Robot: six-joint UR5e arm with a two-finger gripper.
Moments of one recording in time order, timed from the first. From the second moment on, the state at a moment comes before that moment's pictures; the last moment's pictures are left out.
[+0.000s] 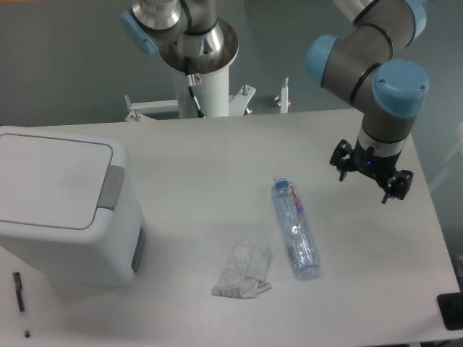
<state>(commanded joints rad) 2.73 -1.97 -1.50 -1.13 1.58 1.39</state>
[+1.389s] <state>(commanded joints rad) 2.62 -1.89 -1.57 -1.03 1.17 0.87</state>
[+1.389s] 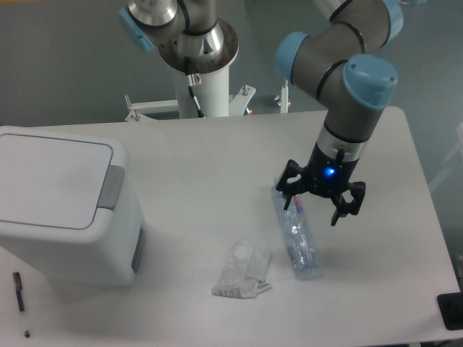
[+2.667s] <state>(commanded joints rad) 2.37 -1.75 -1.53 -1.03 1.04 0.55</state>
